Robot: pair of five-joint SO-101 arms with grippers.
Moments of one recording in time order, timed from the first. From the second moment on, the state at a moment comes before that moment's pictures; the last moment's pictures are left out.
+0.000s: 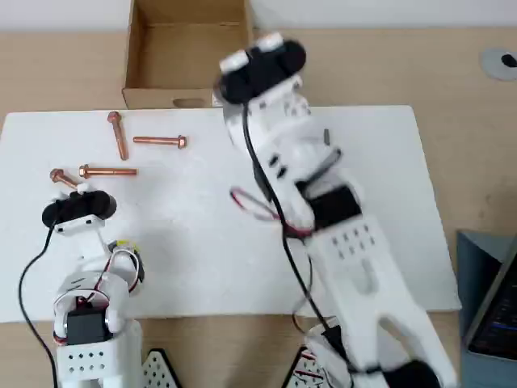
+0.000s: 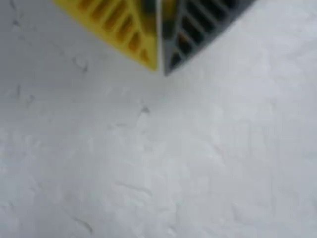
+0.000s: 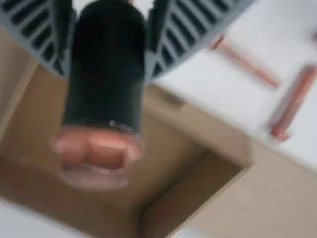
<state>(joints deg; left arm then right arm) -10.3 -104.0 93.1 66.7 -0.4 -27.3 -31.6 29.8 26.0 -2.0</state>
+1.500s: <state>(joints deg) -10.3 -104.0 93.1 66.8 -0.4 -24.2 58.6 -60.7 35.3 11.8</state>
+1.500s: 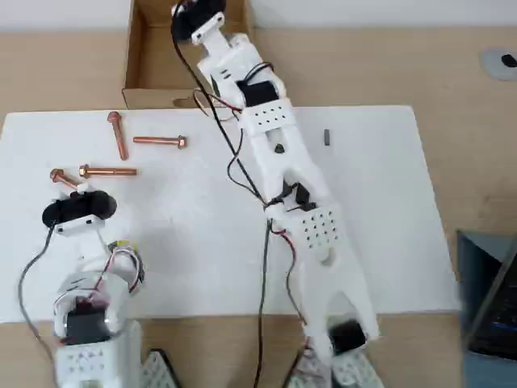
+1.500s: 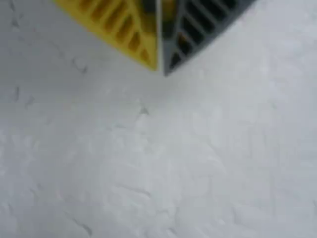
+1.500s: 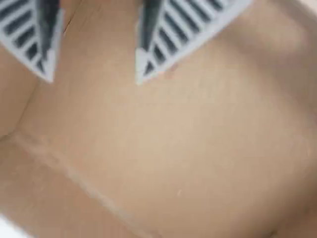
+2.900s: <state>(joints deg) -10.3 -104.0 93.1 66.8 -0.4 -23.7 50.6 -92.7 96.3 11.8</state>
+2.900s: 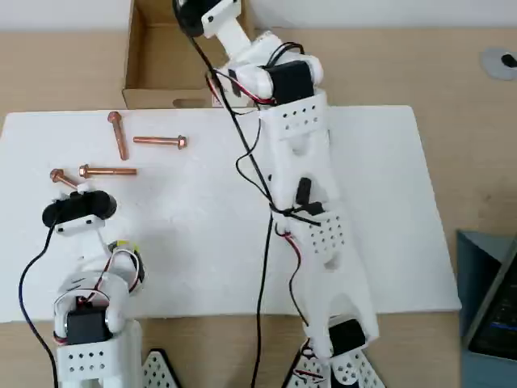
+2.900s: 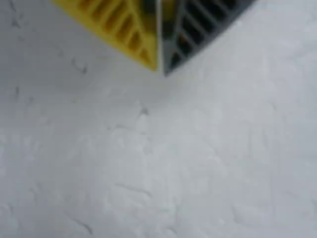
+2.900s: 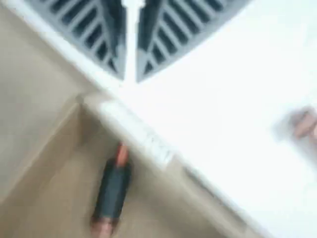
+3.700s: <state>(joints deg) -10.3 -104.0 93.1 66.8 -0.4 -22.2 15.3 -53.6 101.3 9.5</state>
